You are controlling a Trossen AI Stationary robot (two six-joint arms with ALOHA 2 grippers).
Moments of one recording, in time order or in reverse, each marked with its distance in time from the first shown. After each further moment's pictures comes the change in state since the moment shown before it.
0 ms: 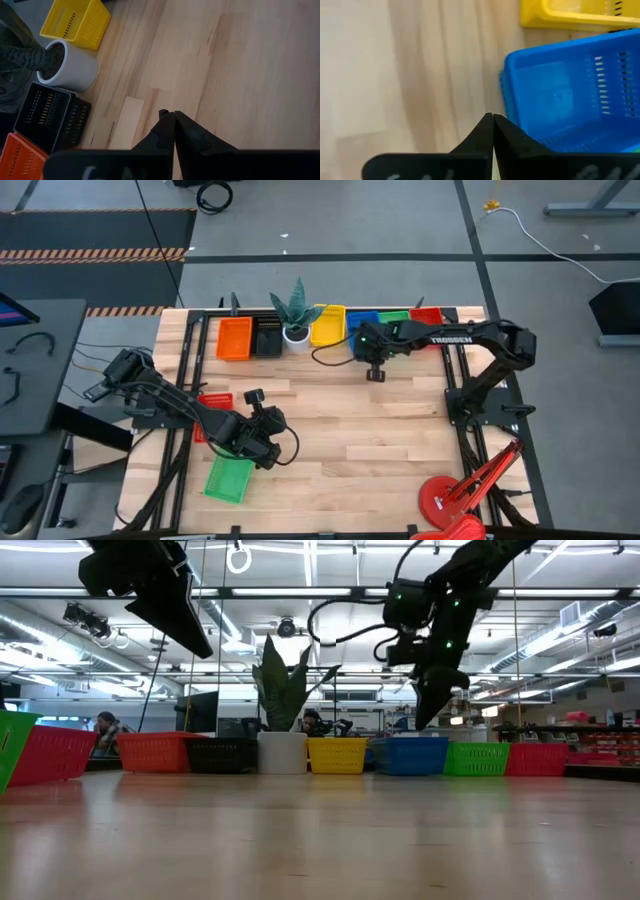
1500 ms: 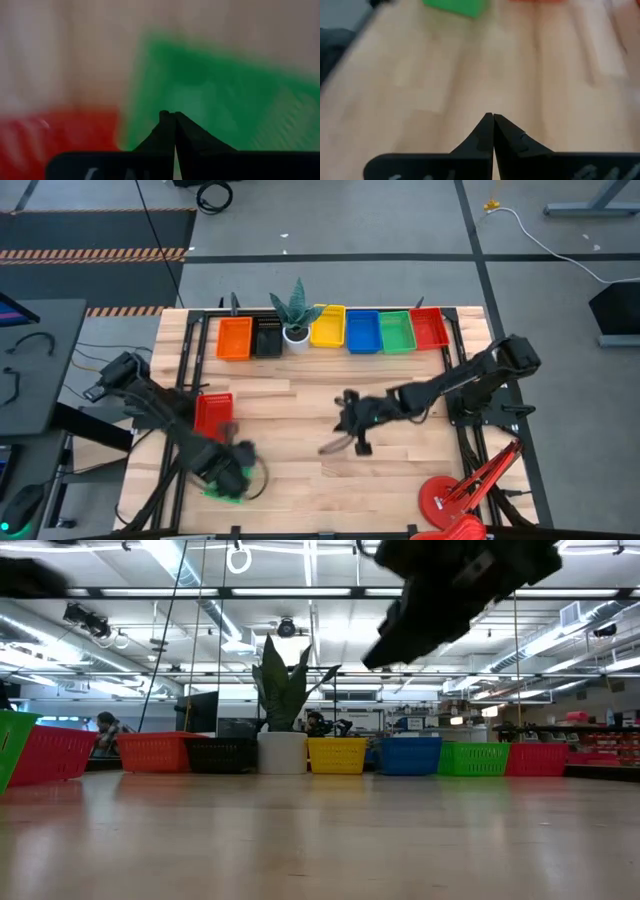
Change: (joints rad) left arm -0.266 0.001 0.001 -0.255 0.596 -0.199; right arm 0.614 0.016 -0.156 0.677 -0.090 0.360
